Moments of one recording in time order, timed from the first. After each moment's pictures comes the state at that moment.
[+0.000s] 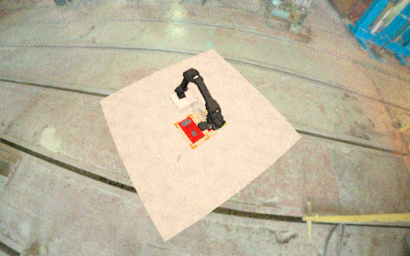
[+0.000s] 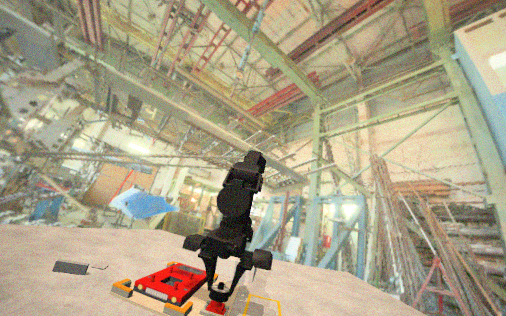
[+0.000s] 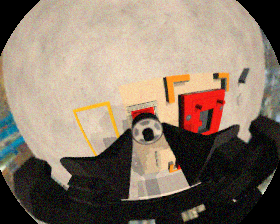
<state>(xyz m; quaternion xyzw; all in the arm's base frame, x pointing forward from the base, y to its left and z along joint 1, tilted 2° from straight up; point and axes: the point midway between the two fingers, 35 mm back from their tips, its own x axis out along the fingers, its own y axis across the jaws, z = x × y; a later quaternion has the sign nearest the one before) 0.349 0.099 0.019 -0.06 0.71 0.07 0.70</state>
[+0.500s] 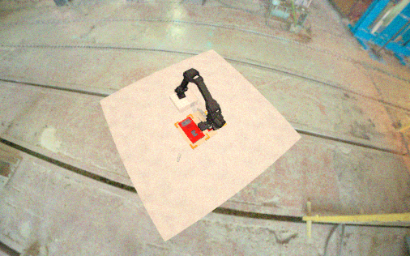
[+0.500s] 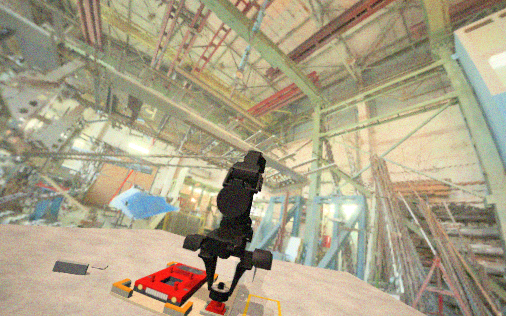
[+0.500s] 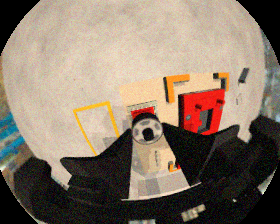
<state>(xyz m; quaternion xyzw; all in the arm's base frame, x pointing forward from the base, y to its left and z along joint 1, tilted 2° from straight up) 0.350 0.099 0.021 -0.06 0.71 0.07 0.70</state>
